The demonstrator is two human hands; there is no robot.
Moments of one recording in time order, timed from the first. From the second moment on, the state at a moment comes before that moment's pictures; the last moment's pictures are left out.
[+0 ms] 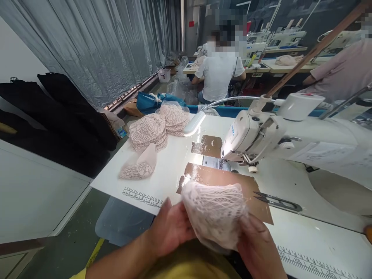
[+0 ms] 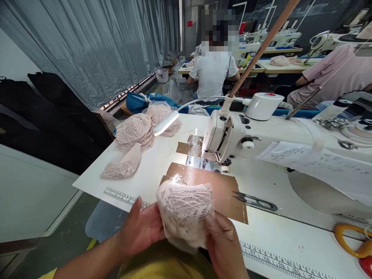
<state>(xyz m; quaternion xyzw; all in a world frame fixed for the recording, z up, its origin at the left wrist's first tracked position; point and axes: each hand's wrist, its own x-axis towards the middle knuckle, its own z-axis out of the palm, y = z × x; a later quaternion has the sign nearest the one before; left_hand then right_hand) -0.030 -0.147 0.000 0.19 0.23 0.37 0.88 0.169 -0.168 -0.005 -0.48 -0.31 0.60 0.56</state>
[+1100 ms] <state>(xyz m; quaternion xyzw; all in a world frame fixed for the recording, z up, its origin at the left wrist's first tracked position) -0.052 -0.120 0.030 0.70 0.32 0.25 0.59 0.149 -0.152 0.017 -0.53 -0.53 0.48 0.46</state>
